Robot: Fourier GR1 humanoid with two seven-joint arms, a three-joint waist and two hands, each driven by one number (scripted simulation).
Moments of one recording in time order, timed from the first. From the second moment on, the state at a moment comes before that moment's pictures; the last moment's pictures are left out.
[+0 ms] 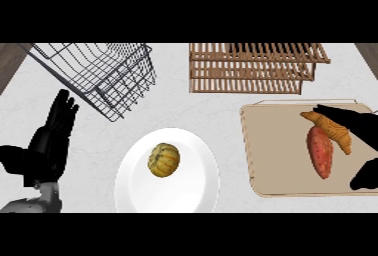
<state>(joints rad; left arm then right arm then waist) -0.05 0.26 -0.04 -1.66 0.10 0.25 0.10 -0.20 -0.73 0.10 -1.53 0.56 0.58 0.01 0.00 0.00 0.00</state>
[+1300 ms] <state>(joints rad) -0.06 0.20 0.04 -1.71 0.04 0.16 0.17 -0.26 -0.54 0.09 -1.24 0.87 0.45 -0.23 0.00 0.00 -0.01</state>
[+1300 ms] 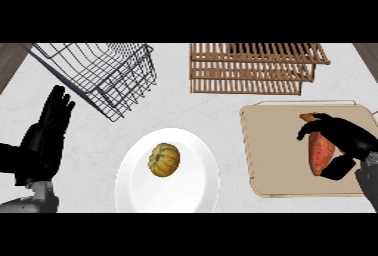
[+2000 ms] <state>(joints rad) -0.07 0.19 0.06 -1.70 0.02 0.15 0.17 -0.25 -0.33 0.13 -1.39 1.05 0.37 0.04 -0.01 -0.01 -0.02</state>
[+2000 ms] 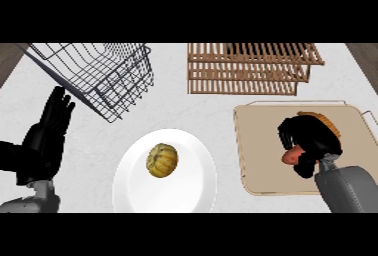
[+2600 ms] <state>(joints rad) -0.09 0.18 0.05 -1.68 0.02 0.15 0.18 -0.33 -0.03 0.34 -1.73 0.90 0.26 0.72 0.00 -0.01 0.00</state>
